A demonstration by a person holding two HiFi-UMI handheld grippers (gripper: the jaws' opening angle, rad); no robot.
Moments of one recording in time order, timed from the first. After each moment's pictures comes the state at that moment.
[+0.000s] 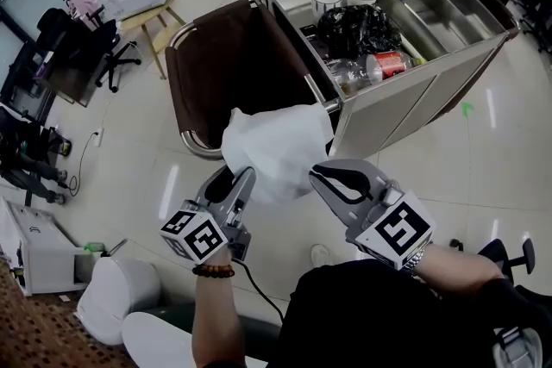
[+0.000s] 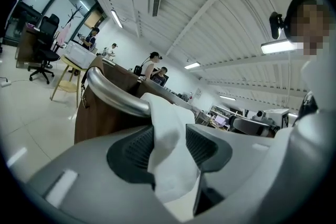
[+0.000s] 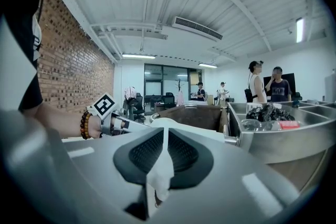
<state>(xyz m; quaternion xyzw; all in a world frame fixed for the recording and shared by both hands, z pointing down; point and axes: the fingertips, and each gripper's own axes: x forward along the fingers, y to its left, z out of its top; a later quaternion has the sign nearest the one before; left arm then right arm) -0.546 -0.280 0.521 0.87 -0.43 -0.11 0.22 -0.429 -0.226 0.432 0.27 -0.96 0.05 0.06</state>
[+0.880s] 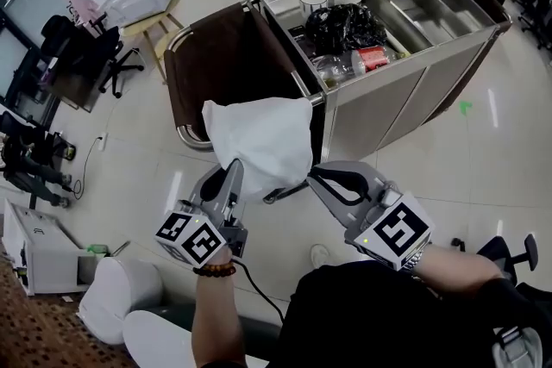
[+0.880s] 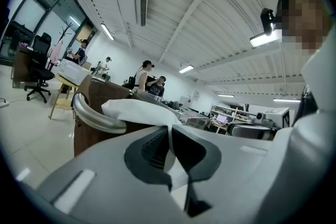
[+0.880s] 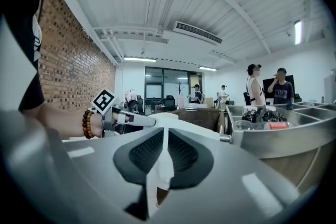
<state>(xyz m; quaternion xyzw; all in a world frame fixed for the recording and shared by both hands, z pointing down) -0.518 -0.250 0.465 0.87 -0.45 -0.11 0.15 -0.398 -0.195 0.419 0.26 -0.96 0.04 0.04</state>
